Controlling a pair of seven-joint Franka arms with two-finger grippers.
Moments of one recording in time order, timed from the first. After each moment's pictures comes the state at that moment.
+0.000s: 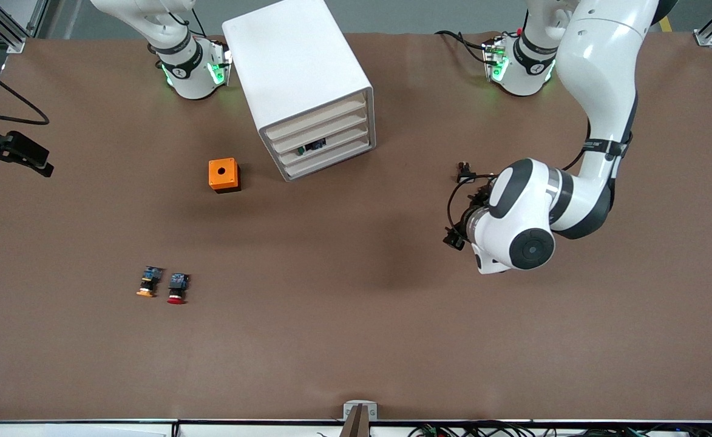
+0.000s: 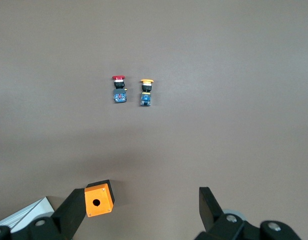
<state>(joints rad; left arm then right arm) -0.29 0.65 -0.15 -1.41 -0.22 1.61 -1.45 0.02 -0.01 -0.05 -1.57 -0.03 1.59 0.05</state>
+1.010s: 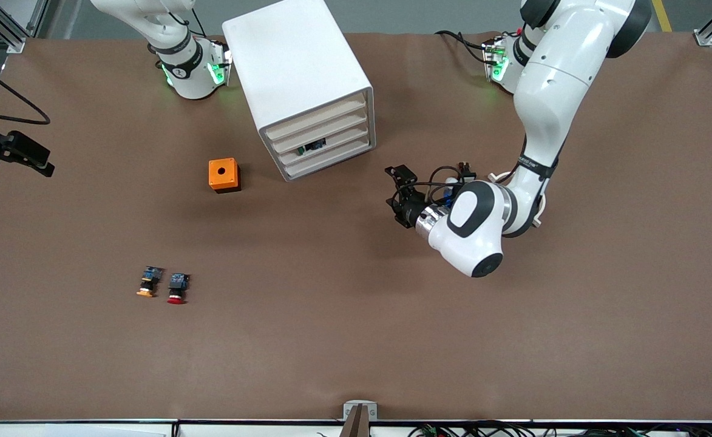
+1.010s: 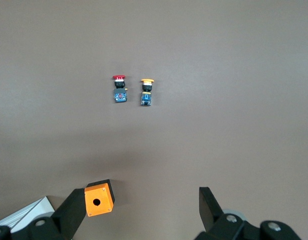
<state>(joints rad) -0.37 0.83 -0.14 -1.41 -0.82 1.57 -2.17 0.02 -0.01 -0.05 -1.57 -0.03 1.59 0.05</state>
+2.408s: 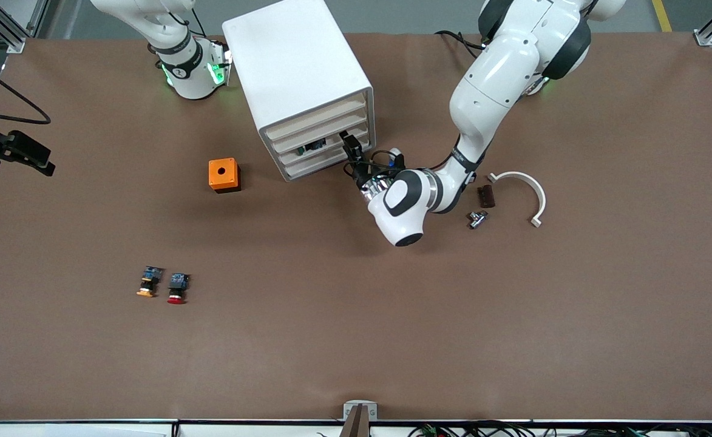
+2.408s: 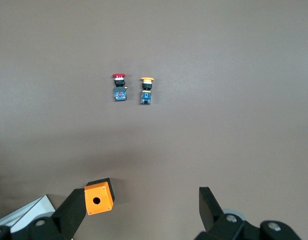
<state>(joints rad) -0.59 0.99 -0.15 -1.41 -1.03 1.50 -2.32 0.02 -0.01 -0.05 -1.57 -0.03 1.59 0.05</state>
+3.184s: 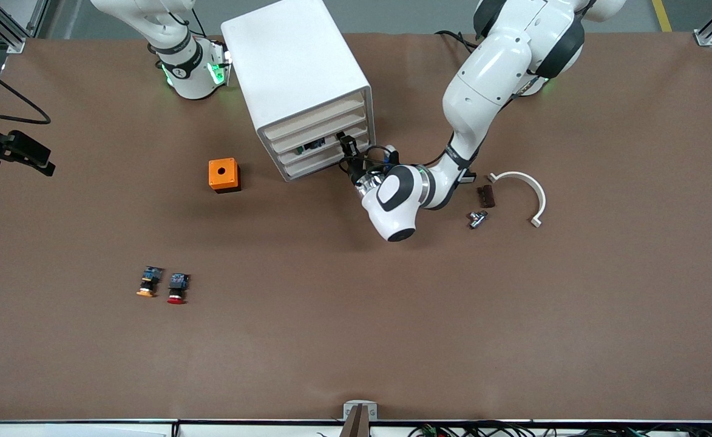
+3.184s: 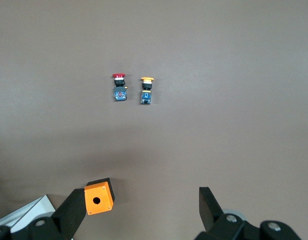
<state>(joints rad) -0.61 1.00 -0.14 -1.40 -1.03 1.53 -2.28 0.02 -0.01 -0.05 -1.57 -0.03 1.59 0.05</state>
